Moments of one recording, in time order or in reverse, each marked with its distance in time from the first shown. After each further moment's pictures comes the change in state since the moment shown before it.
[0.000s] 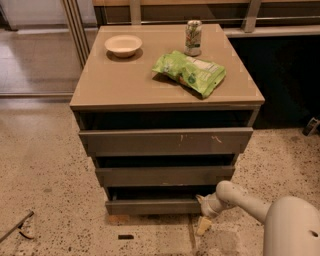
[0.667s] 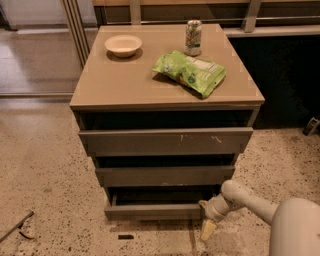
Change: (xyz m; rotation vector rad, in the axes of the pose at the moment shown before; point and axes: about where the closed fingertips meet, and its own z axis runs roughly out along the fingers) arm 0.003 0.034 -0.020 -0.118 -0.021 0.068
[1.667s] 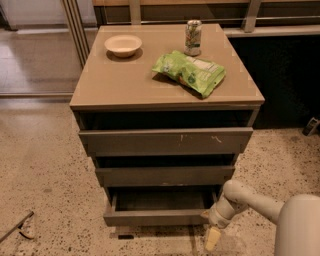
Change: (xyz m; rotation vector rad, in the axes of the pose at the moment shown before) arm -0.001 0.068 -0.023 -0.198 0.041 0.095
